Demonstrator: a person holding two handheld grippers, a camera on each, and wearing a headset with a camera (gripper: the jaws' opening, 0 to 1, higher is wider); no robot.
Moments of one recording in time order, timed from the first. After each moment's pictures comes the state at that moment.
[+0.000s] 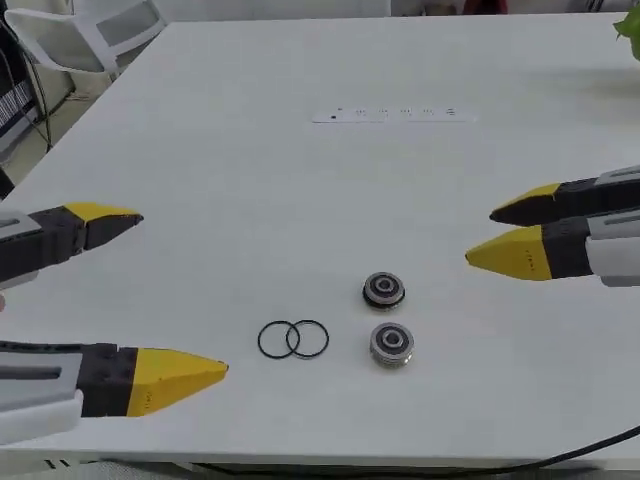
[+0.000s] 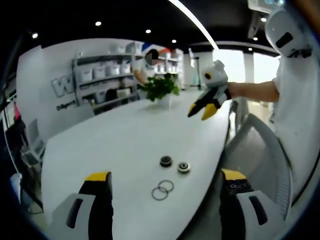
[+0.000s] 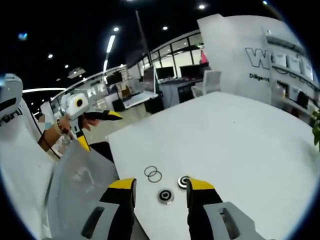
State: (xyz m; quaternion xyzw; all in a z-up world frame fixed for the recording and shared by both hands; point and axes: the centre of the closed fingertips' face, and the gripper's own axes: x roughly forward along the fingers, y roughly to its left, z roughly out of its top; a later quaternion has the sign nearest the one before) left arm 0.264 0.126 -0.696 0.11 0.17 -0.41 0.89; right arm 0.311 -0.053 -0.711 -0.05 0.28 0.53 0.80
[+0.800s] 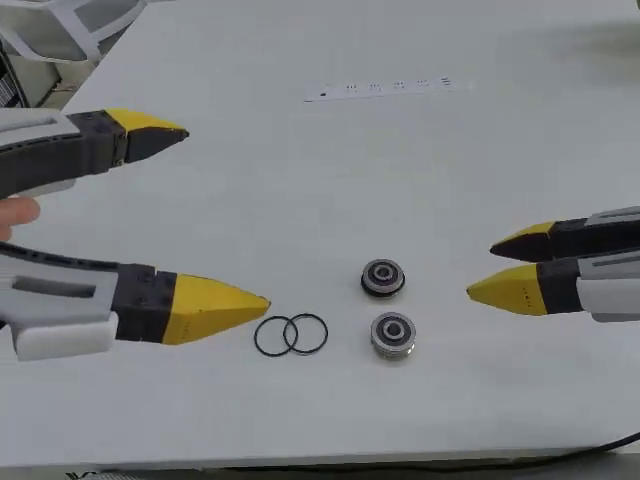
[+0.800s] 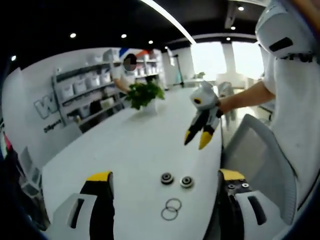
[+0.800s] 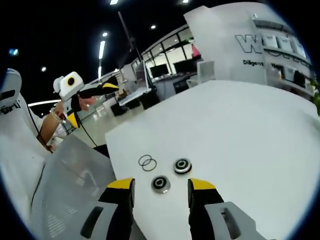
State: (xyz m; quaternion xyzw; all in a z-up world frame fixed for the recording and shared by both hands) left arm 0.297 0.083 -0.666 0.18 0.14 -0.48 0.85; right arm 0.322 -0.071 -0.771 0.00 0.31 0.52 0.80
